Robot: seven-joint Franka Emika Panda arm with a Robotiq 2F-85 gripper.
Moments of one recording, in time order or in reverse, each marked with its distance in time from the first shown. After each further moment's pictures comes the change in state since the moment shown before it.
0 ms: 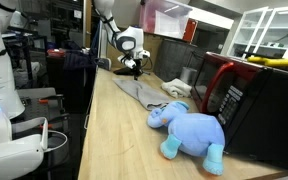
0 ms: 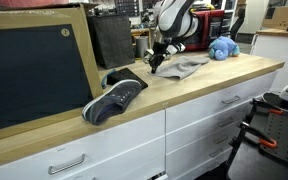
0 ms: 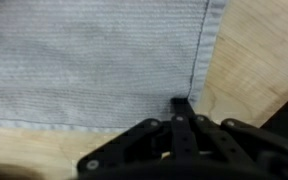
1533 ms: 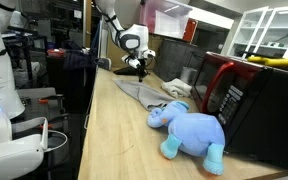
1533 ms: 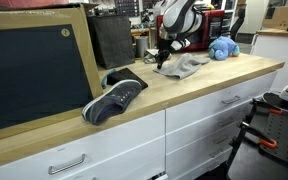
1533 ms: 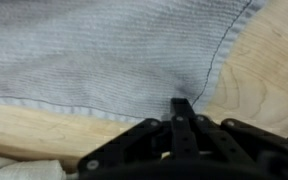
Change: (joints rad) arm -0.001 -0.023 -0.080 0.007 -0.009 -0.037 -0.002
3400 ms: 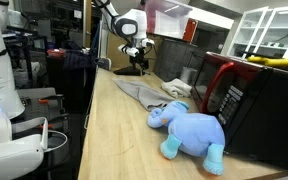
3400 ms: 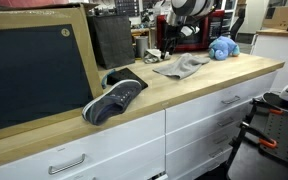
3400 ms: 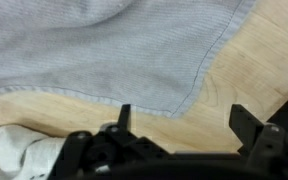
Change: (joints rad) arm 0.032 -0.198 -0.057 -0.116 -0.011 -0.103 -0.055
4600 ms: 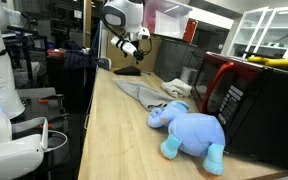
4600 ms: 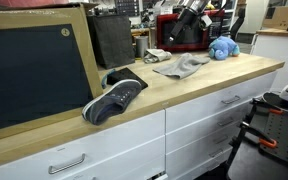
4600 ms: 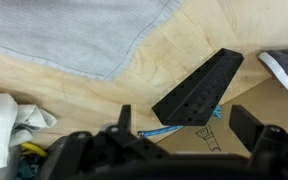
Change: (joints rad) arm -0.014 -0.234 -0.008 -0.168 0.726 -0.087 -0.863
